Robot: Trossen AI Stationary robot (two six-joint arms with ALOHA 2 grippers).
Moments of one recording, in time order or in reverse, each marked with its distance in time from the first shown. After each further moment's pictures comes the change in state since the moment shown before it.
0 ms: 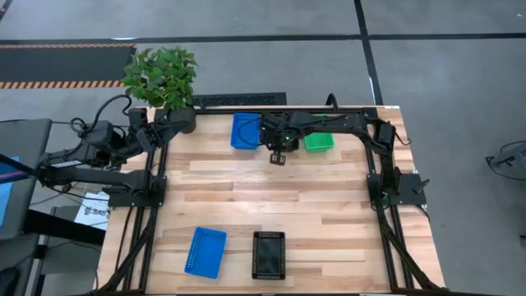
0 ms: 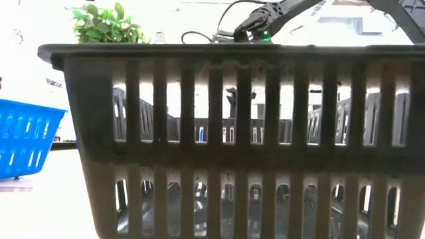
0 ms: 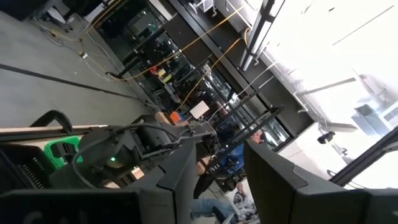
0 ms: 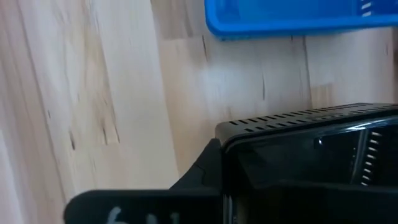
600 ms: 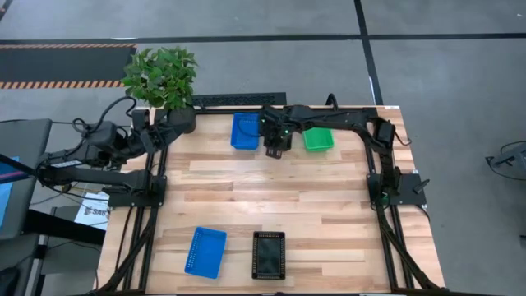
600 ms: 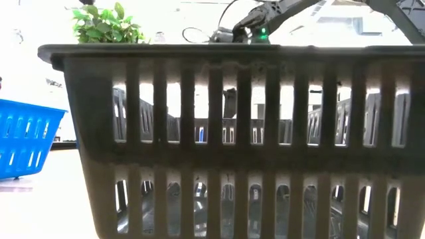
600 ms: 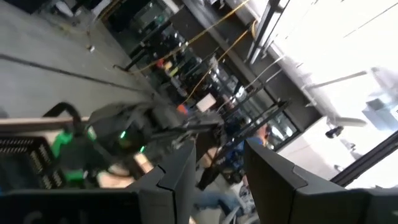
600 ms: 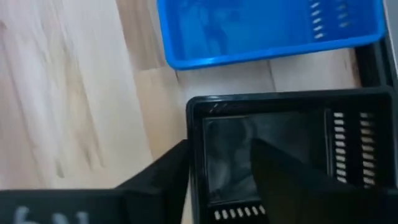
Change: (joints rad) left arm 0.000 0.000 0.000 -0.047 0.006 -0.010; right arm -0.028 0.007 0.054 0.025 0.004 0.028
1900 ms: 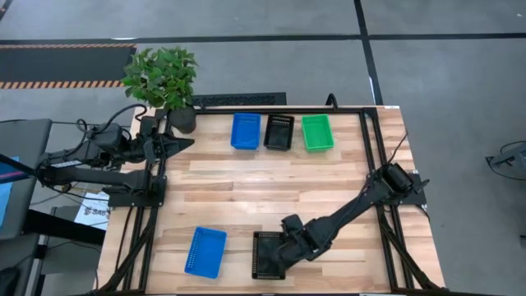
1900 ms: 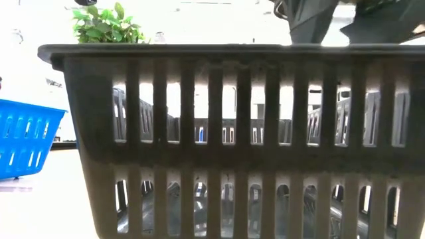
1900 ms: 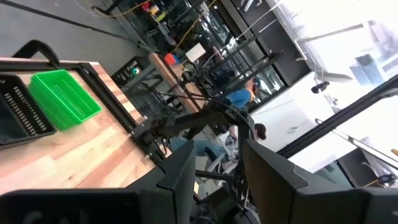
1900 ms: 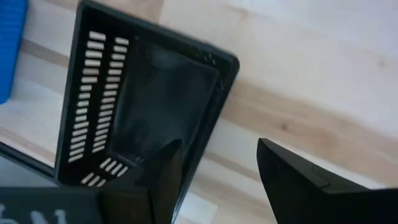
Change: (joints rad) left arm 0.000 0.000 0.000 -0.110 0.205 -0.064; right arm 0.912 0.001 -0.002 -0.155 0.078 1.970
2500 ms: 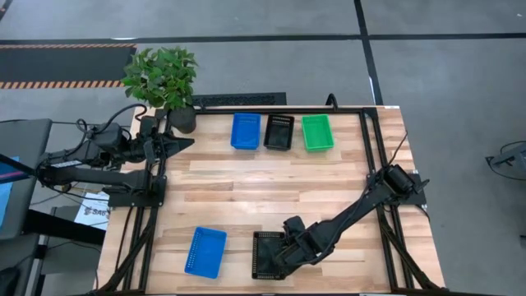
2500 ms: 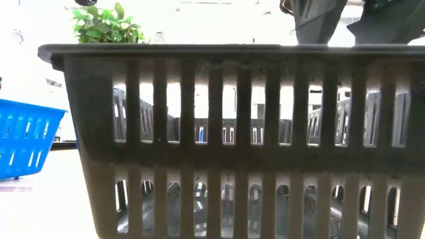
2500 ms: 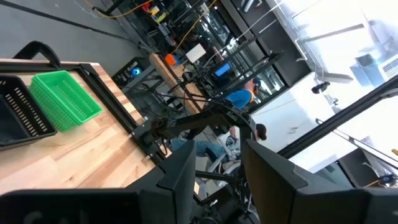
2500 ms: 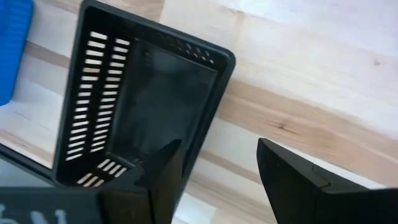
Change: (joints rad) left arm 0.000 0.000 0.000 0.000 0.000 0.003; right arm 0.034 0.000 0.000 -0.011 0.054 0.031
